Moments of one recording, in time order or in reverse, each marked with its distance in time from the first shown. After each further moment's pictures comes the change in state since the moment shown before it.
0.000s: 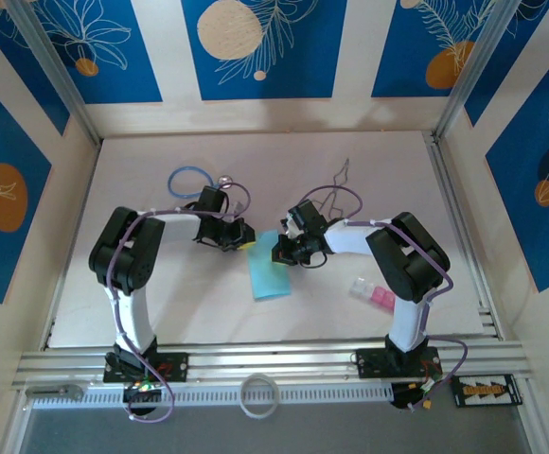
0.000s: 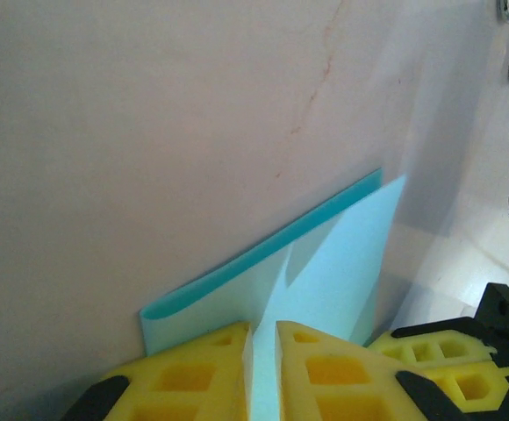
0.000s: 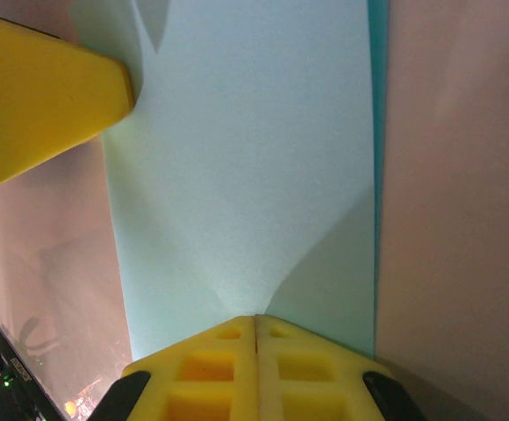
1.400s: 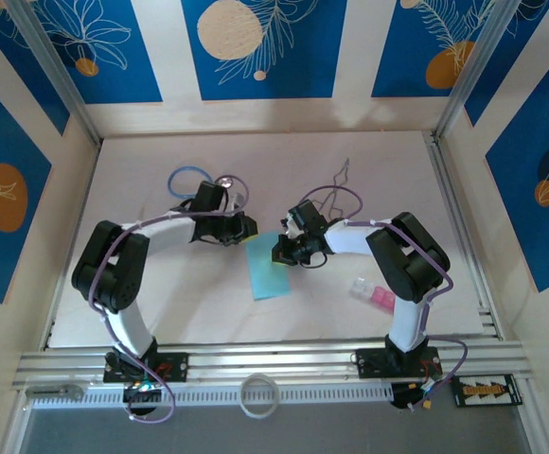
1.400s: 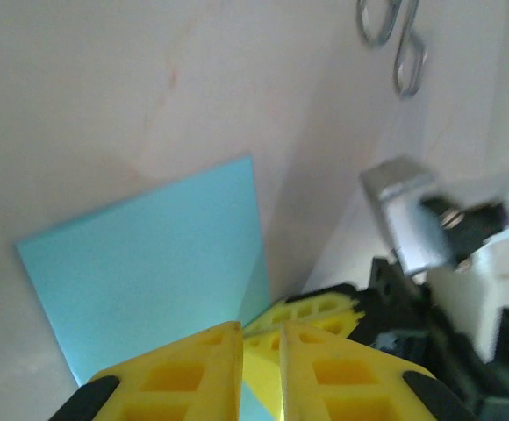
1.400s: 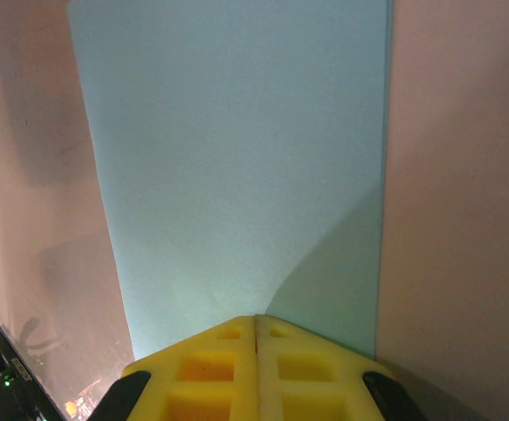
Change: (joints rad) left arm -0.051 -0.159 -0.046 0.002 -0.022 -0.067; right arm 0.000 0.000 -0.003 0.005 -0.001 0.000
